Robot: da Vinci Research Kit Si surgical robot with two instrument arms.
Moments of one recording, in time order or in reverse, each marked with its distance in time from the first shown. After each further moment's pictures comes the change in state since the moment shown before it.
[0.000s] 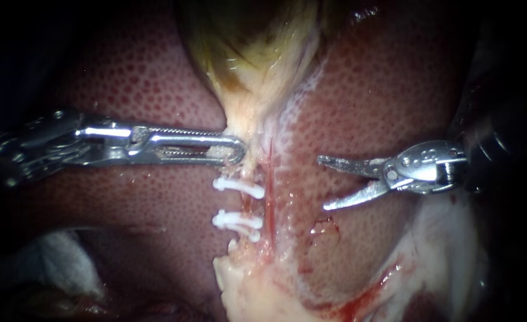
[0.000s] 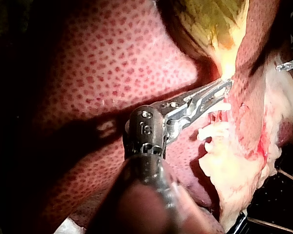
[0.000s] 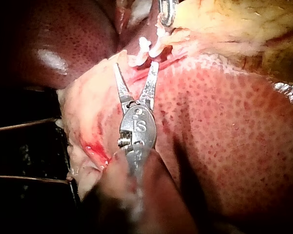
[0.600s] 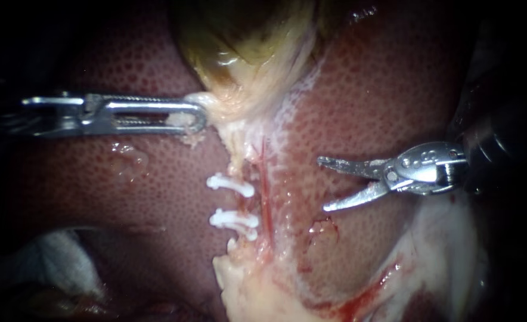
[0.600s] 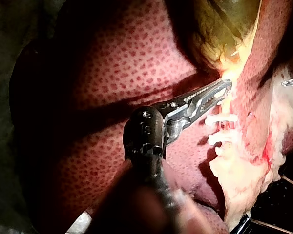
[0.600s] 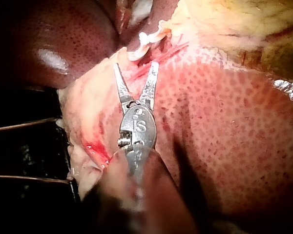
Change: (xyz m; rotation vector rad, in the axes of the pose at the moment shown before) right arm 0.000 0.000 0.000 0.001 0.001 -0.001; left arm 0.006 0.003 -0.010 0.021 0.049 -0.019
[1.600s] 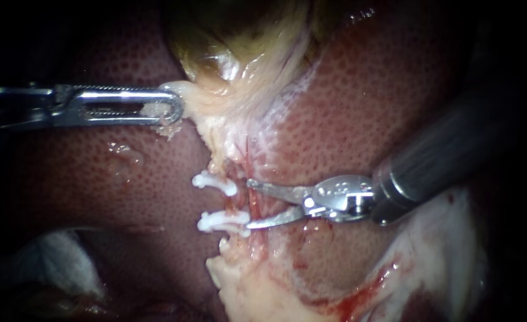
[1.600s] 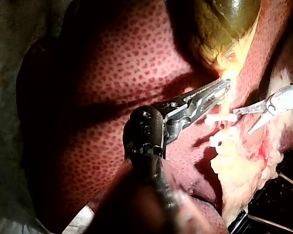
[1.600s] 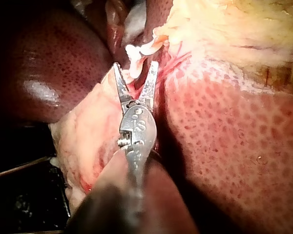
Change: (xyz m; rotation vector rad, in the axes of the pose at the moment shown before) right arm -0.007 0.000 0.015 0.059 -0.042 0.080; left arm 0.000 0.002 -0.001 0.012 0.022 0.008
